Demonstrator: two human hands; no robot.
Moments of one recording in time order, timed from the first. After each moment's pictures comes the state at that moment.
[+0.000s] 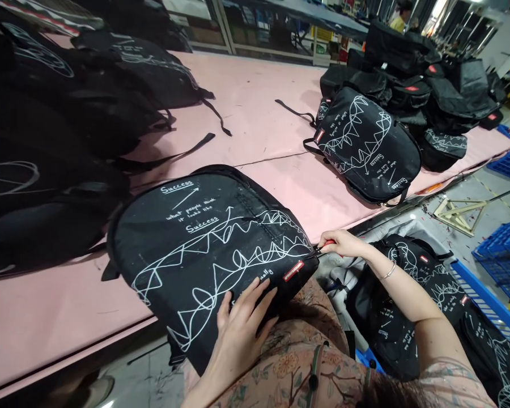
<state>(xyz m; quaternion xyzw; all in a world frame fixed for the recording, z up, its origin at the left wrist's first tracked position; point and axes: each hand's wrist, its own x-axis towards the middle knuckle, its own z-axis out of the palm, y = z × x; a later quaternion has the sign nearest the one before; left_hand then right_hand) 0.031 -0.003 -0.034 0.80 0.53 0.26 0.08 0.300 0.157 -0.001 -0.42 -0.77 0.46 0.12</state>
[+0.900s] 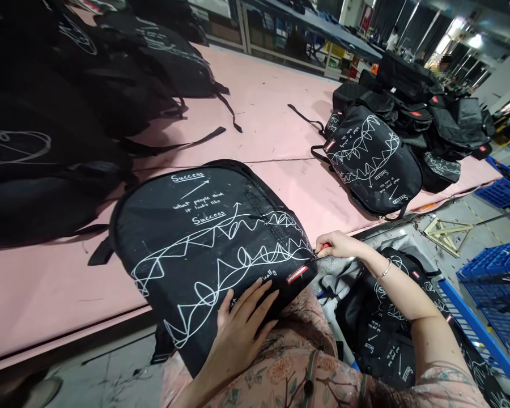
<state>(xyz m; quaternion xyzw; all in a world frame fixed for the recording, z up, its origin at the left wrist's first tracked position) 0.030 -0.001 -0.041 0.78 0.52 0.35 0.06 0.265 0.169 0.031 -0.41 -0.79 0.45 0.00</state>
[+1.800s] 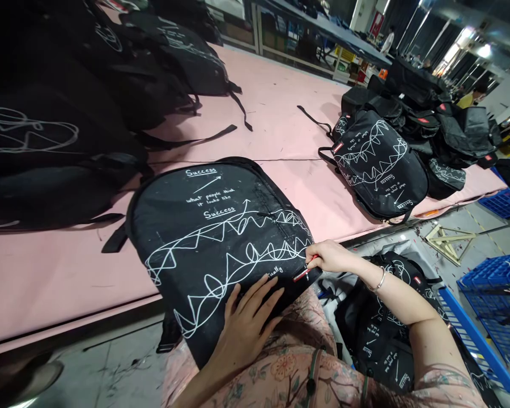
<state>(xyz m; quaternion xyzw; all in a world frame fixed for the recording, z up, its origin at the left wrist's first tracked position) 0.030 -0.005 -0.045 0.75 0.53 0.38 0.13 0.225 0.144 0.035 -0.37 -0.86 0.35 -0.03</state>
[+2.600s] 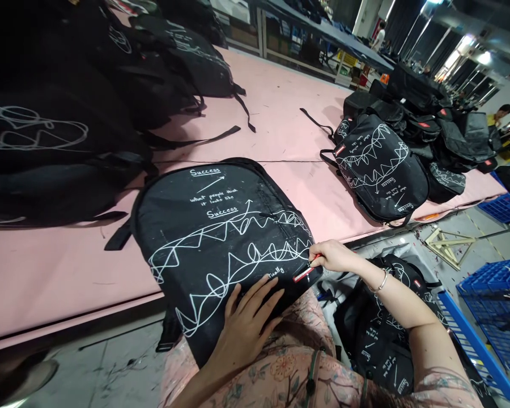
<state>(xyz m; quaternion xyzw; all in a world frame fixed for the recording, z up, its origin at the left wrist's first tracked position) 0.029 -0.006 -0.044 0.75 0.53 0.38 0.12 0.227 0.145 0.038 -0.39 -0.86 0.33 -0.02</state>
